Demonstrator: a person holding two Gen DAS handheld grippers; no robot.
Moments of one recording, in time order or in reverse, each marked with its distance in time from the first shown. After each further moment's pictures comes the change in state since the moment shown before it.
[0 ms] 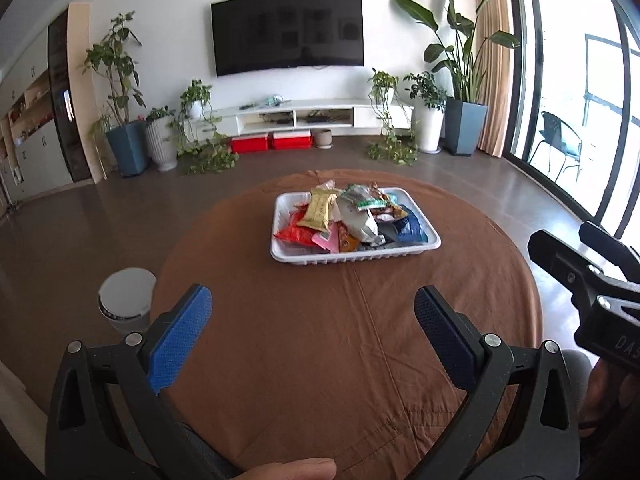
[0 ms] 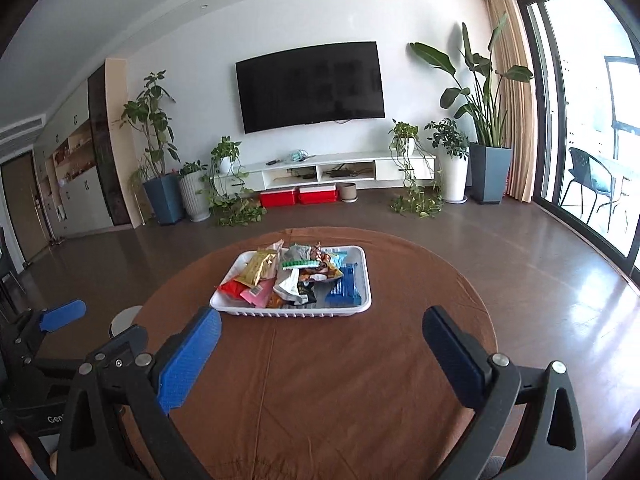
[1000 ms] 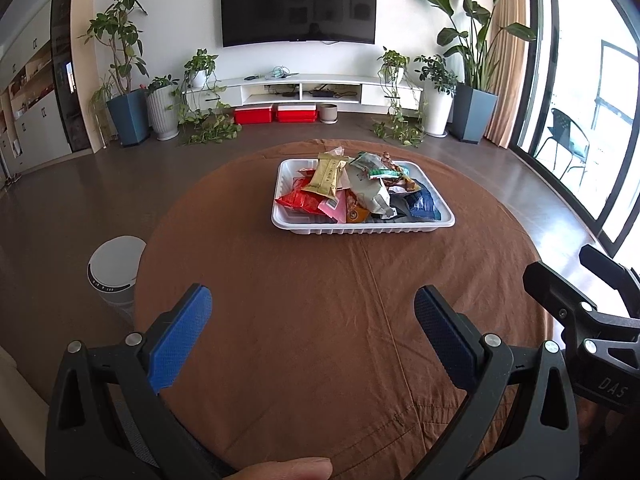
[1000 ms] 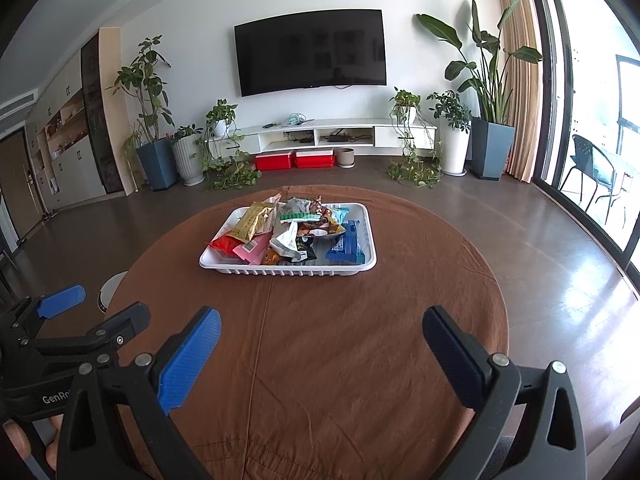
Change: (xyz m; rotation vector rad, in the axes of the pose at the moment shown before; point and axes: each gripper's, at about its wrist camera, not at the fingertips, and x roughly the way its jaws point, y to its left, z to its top) left arm 0.059 0.016 -0.010 -0.050 0.086 0.002; right arm 0.025 0.010 -0.023 -0.028 0.125 -0.023
